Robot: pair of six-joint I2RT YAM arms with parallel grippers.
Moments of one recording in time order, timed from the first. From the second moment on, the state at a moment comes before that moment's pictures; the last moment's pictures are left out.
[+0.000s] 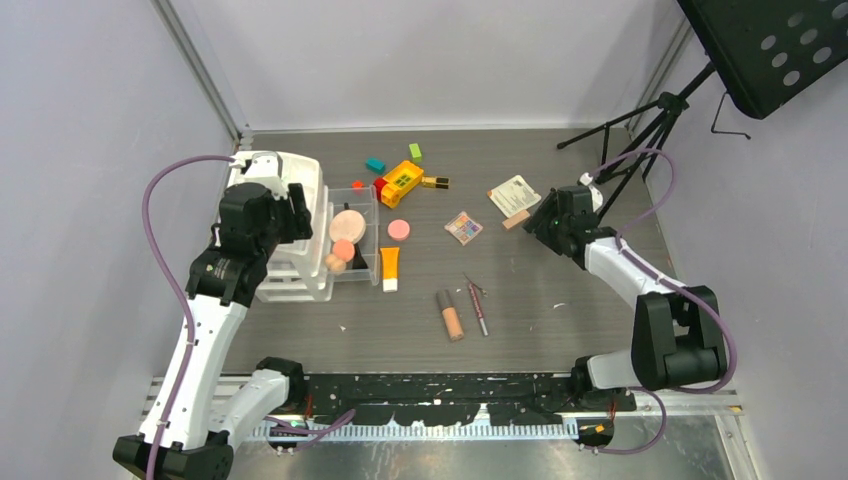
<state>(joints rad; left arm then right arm) -0.20 0.89 1.10 -0.68 -0.16 -0.16 0.13 1.38 0.77 -0.15 0.05 0.76</state>
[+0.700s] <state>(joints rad) -0.20 0.85 1.09 -0.68 -0.18 -0.16 0.03 1.57 1.07 -0.30 0.34 0.64</state>
